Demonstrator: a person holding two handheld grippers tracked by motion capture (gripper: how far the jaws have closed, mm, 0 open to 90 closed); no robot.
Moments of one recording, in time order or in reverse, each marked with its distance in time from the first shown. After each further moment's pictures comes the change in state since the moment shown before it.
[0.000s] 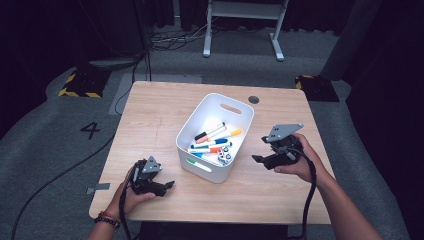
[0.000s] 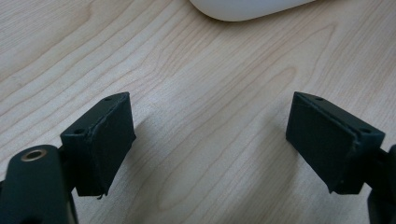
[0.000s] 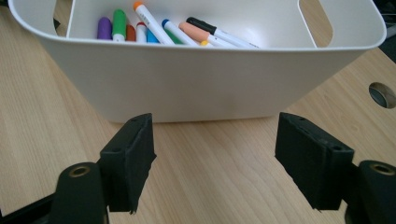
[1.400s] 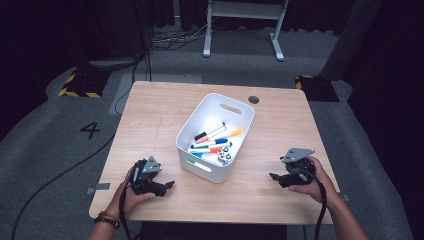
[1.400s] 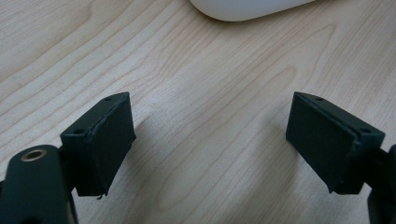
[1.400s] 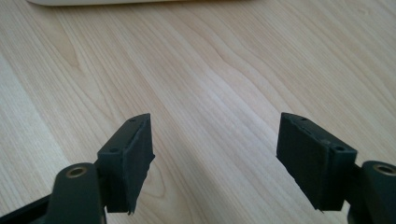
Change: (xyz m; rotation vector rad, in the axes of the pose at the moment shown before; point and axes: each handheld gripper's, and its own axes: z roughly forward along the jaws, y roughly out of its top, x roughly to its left) left arm 0.000 0.000 0.000 0.000 0.001 0.000; right arm -0.002 -0.103 0.022 0.092 -0.082 0.111
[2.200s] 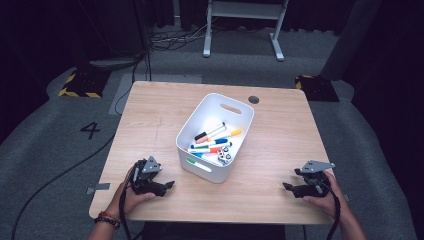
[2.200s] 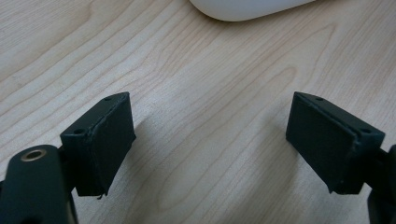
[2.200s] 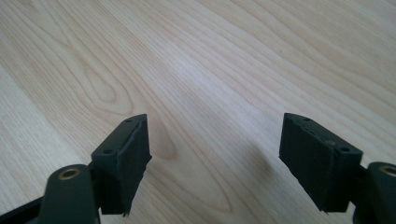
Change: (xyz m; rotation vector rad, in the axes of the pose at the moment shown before) left arm 0.000 0.000 0.000 -0.001 0.000 0.001; right arm -0.014 -0.075 0.002 -0.047 0.002 0.183
